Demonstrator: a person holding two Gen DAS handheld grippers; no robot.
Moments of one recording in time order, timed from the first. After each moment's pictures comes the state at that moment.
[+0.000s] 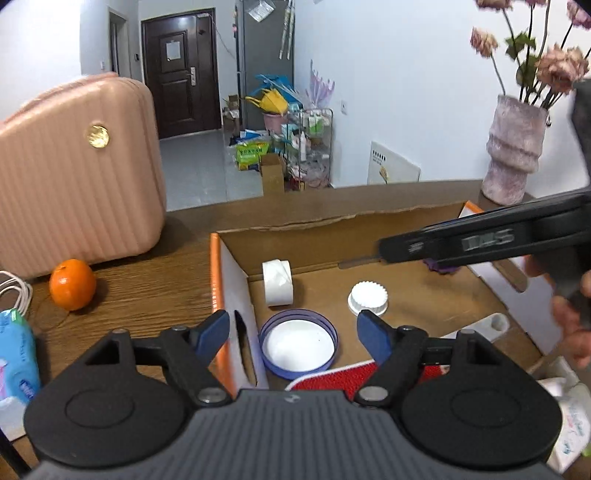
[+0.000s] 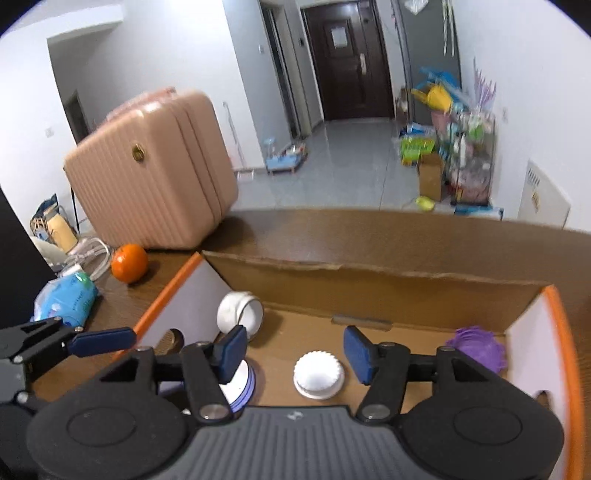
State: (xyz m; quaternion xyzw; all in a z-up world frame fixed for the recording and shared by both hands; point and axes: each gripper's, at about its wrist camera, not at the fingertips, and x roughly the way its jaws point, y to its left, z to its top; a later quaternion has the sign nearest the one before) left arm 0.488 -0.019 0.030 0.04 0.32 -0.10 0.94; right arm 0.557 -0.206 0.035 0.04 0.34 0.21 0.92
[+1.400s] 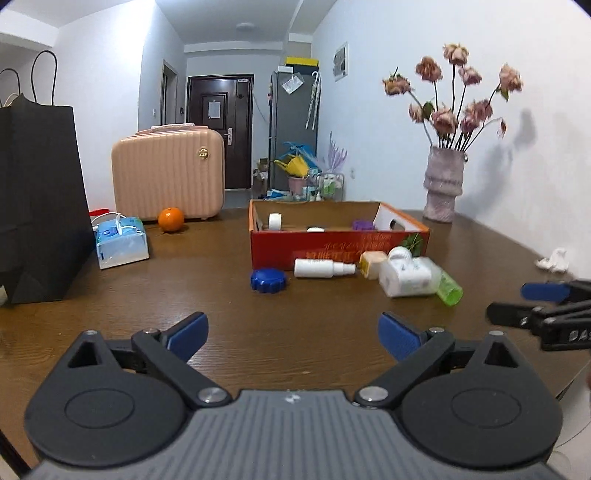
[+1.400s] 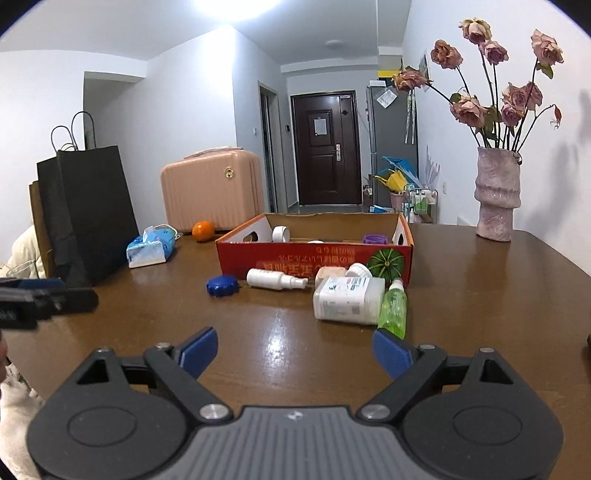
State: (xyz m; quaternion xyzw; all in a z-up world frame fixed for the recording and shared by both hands) left arm 0.097 -0.008 0.032 0.00 0.21 -0.06 0.98; right arm 0.118 -0.276 0.015 0.01 0.21 0.15 0.97
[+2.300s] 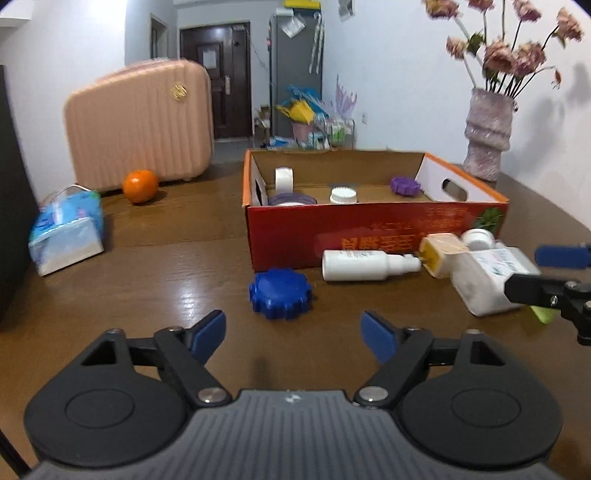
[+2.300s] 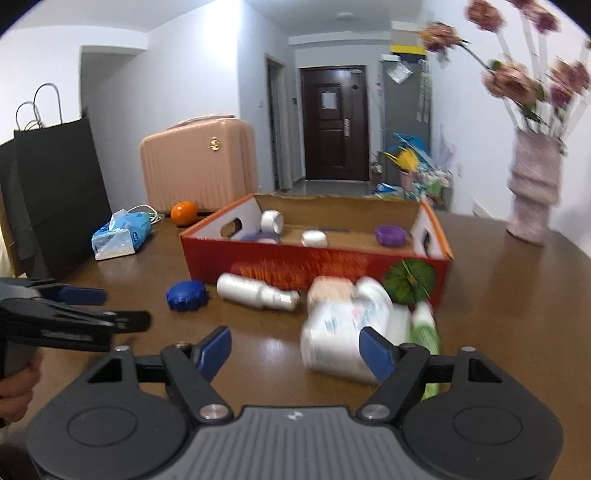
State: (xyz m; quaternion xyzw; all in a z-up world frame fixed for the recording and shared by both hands) left arm 0.297 -0.012 -0.016 0.02 0.31 -0.06 0.95; right arm 0.274 -0.243 0.001 -0.02 0.25 0.18 0.95
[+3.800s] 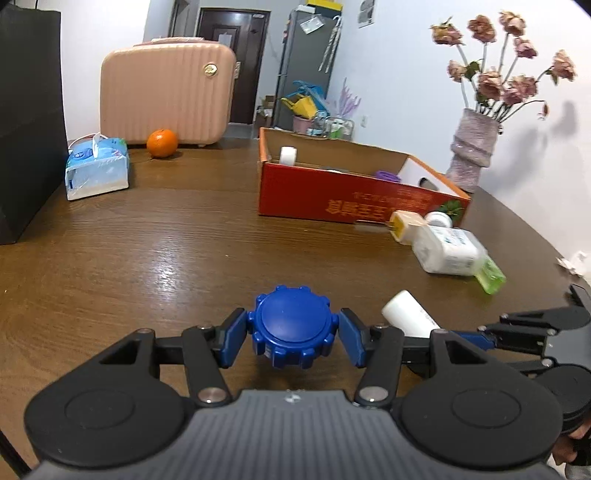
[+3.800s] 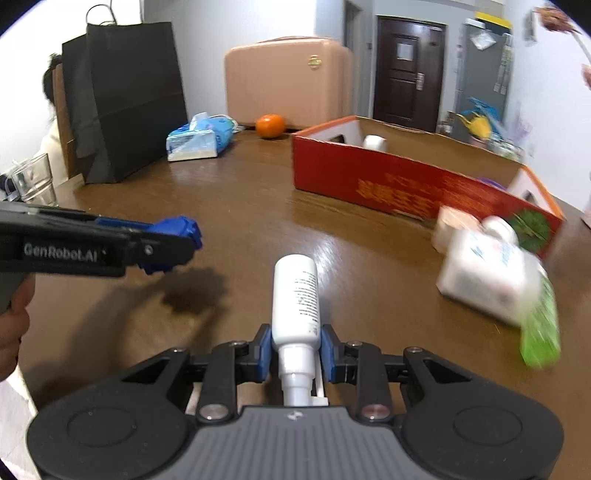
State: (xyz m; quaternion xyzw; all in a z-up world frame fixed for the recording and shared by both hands) left arm 0.190 0.012 -0.011 -0.06 0.31 -0.07 0.94; right arm 0.205 -0.184 -0.035 -0.08 0.34 0.25 0.90
